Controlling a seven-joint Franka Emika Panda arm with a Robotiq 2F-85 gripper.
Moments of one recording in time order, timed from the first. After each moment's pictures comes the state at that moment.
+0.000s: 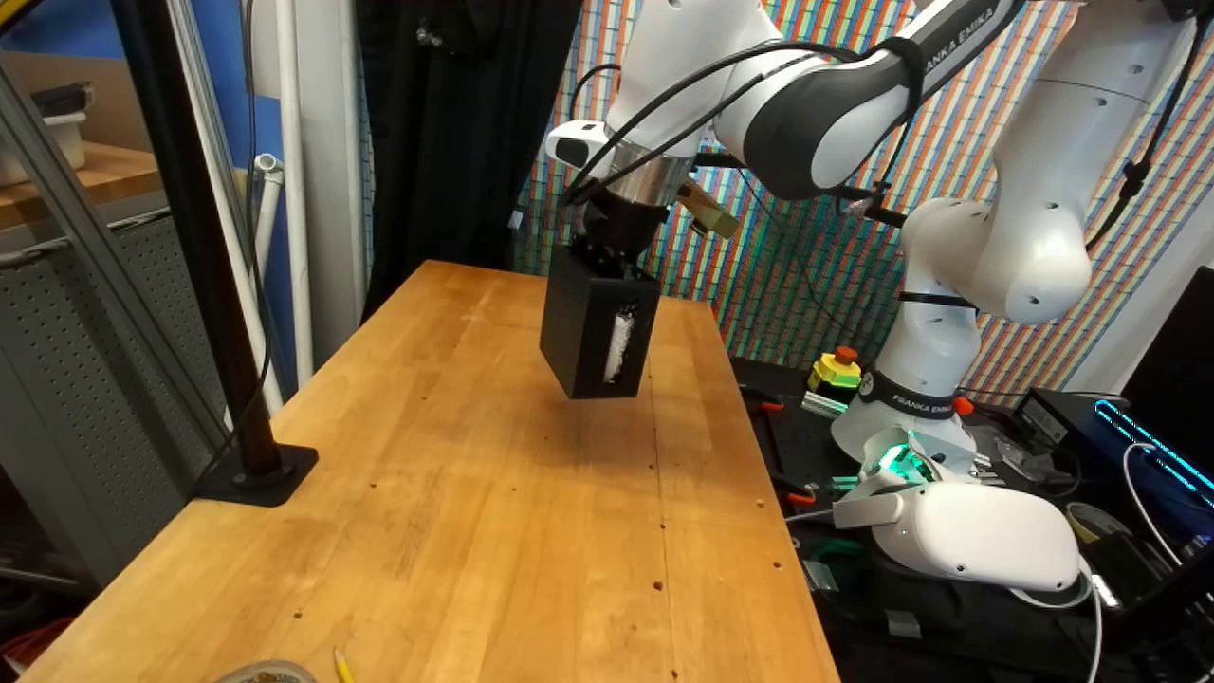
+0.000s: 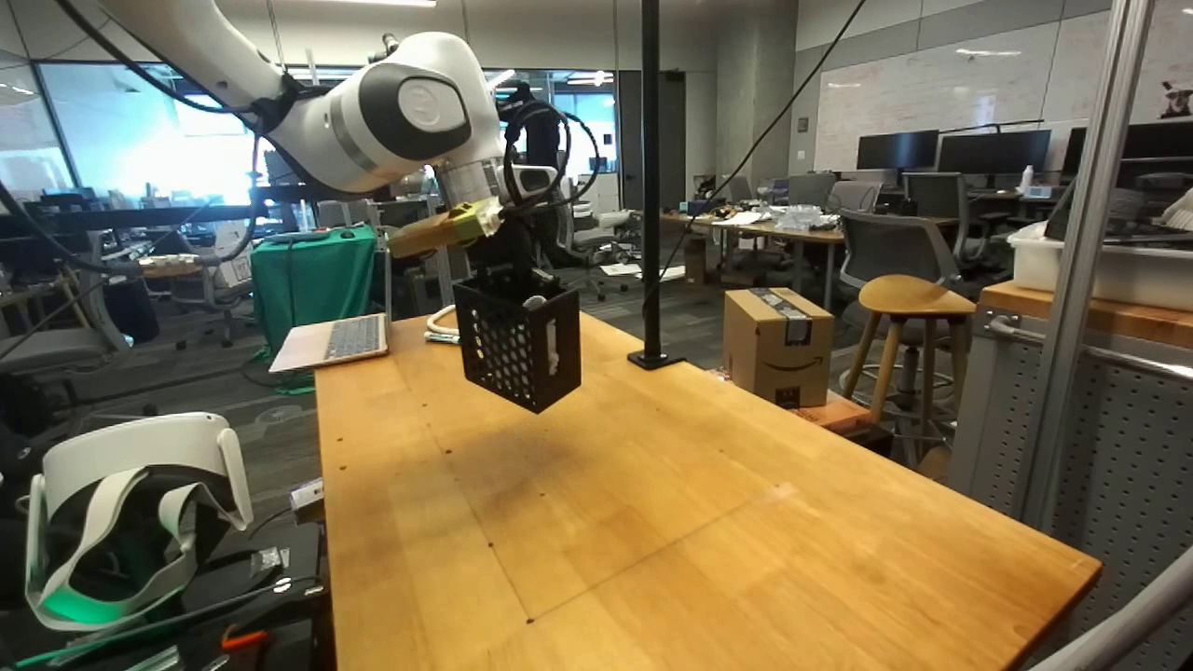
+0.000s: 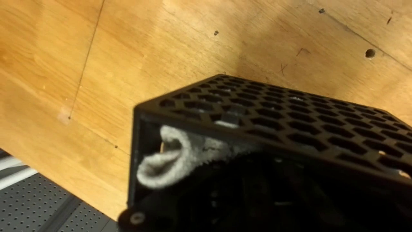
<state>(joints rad) 0.21 -0.11 0.21 -2.36 -0.28 2.36 -0.06</state>
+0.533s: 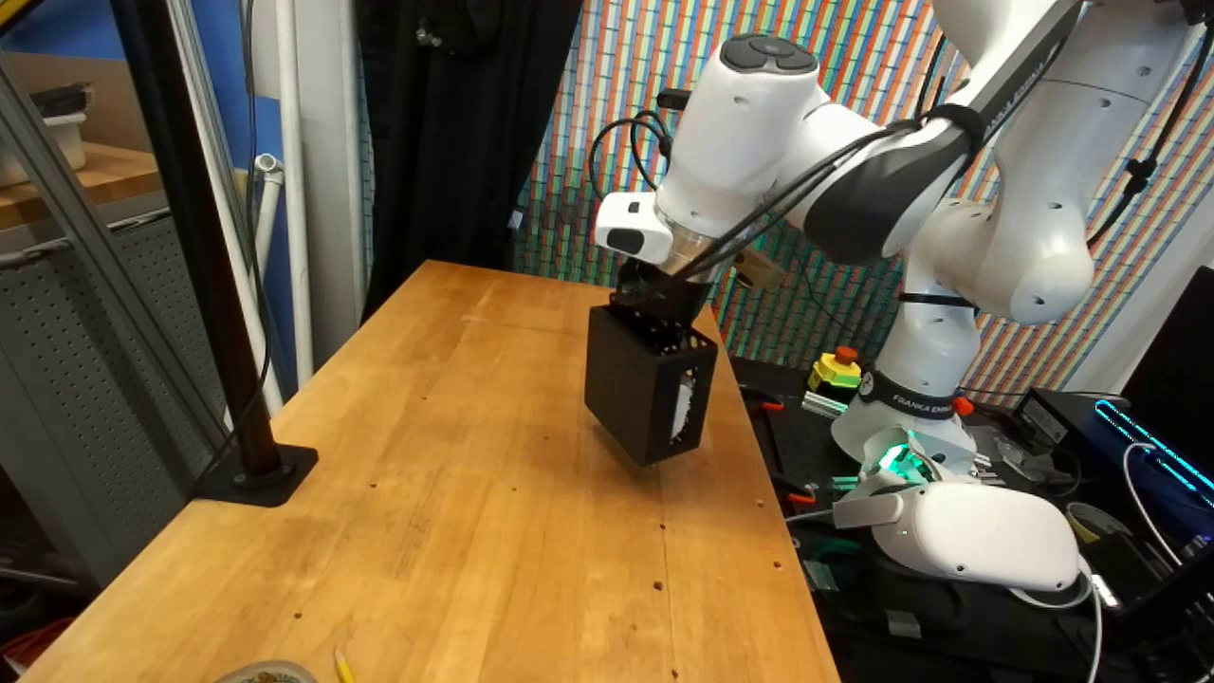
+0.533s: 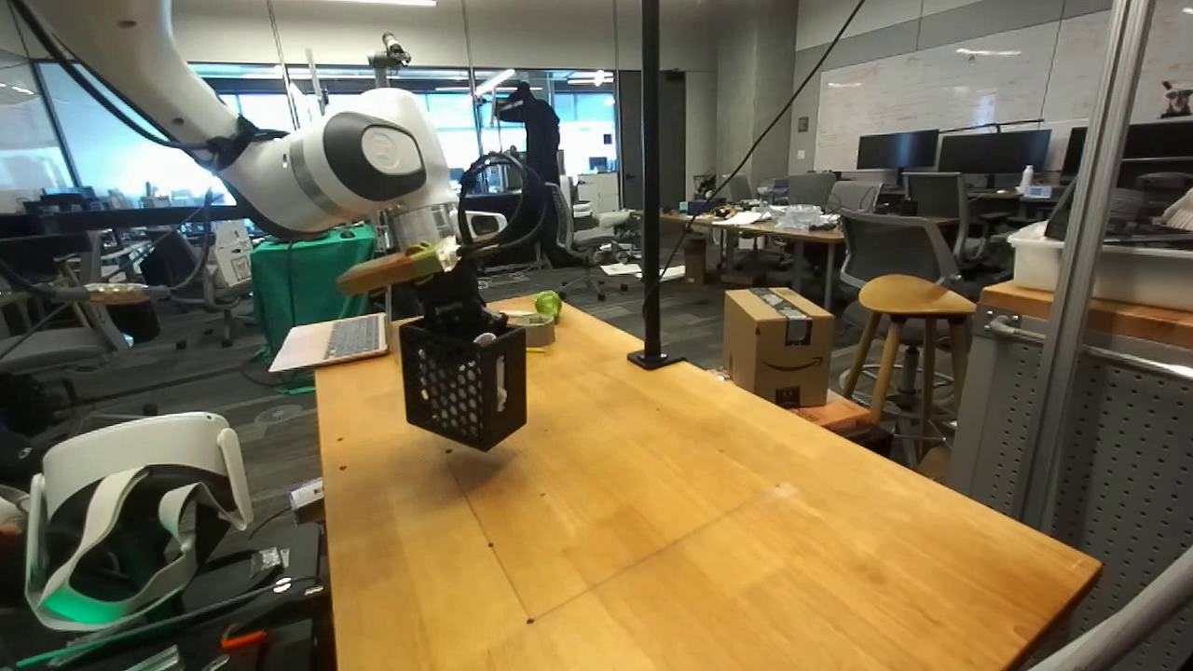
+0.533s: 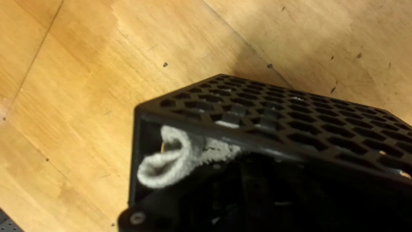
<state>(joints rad) 0.26 -0.11 0.29 -2.48 -0.34 2.37 -0.07</state>
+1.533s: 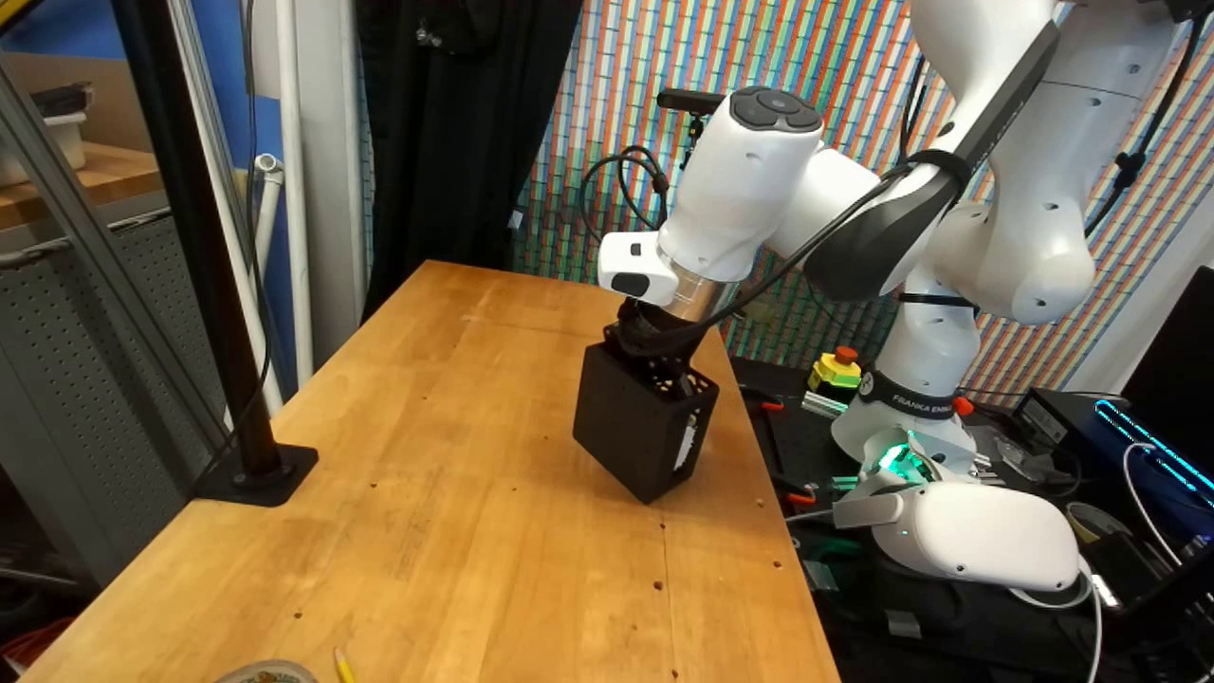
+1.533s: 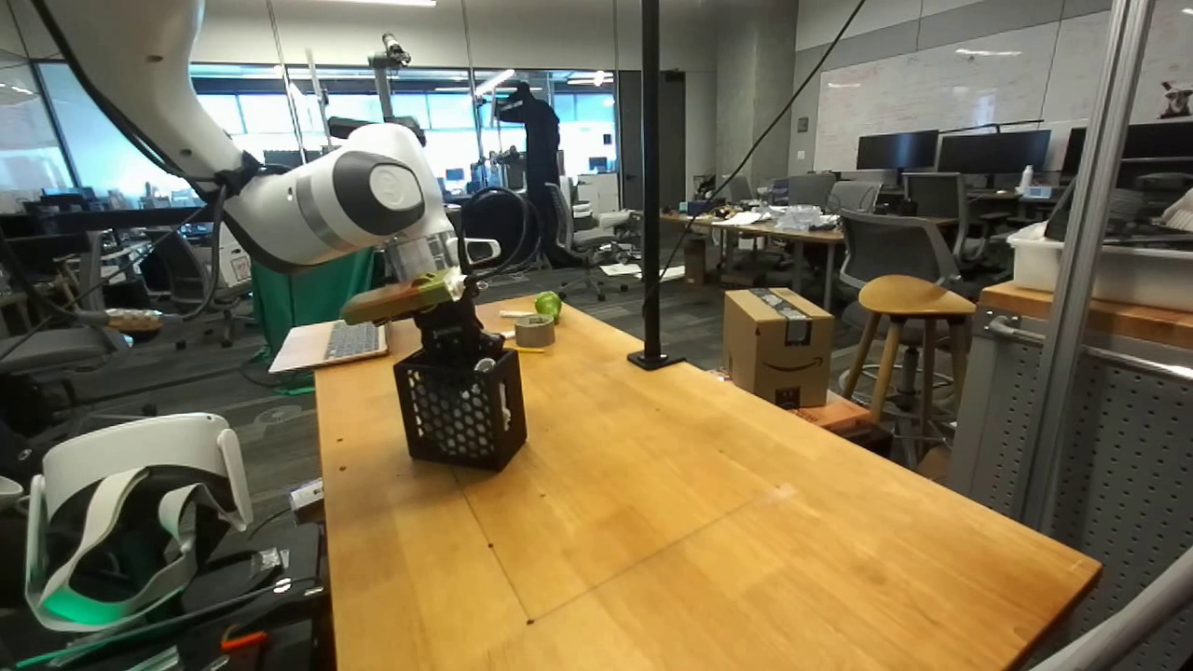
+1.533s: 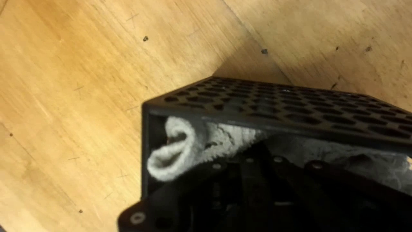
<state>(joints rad) 0.27 -0.04 0.29 -2.50 -0.41 2.48 -0.06</state>
